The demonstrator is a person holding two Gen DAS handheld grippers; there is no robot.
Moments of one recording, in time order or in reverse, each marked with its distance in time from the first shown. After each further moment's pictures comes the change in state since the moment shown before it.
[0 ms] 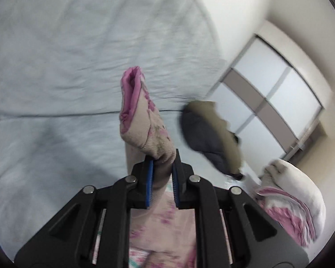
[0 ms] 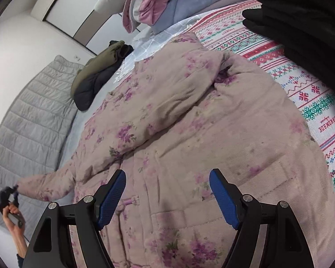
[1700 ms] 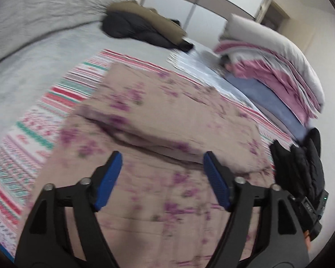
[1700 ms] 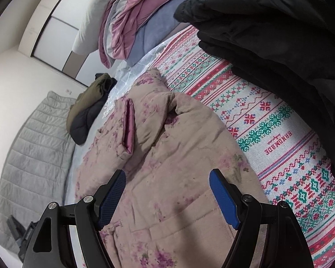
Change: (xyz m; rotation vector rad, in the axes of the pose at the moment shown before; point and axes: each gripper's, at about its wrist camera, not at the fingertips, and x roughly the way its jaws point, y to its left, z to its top) left arm -0.038 -0.105 -0.266 0.417 0.478 -0.091; right arm -0.047 -0.069 0.028 0.137 -0.112 -0.002
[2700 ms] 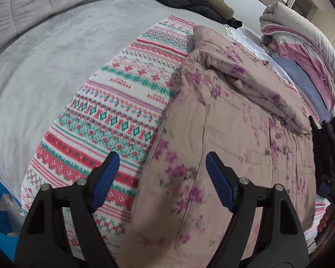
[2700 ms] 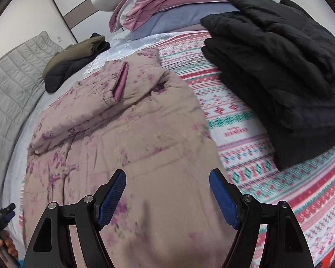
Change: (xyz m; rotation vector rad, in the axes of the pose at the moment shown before) left arm -0.033 0.169 -0.055 -0.036 0.217 0.120; right arm -0.051 0.024 -0.056 -0.355 0.050 -0.304
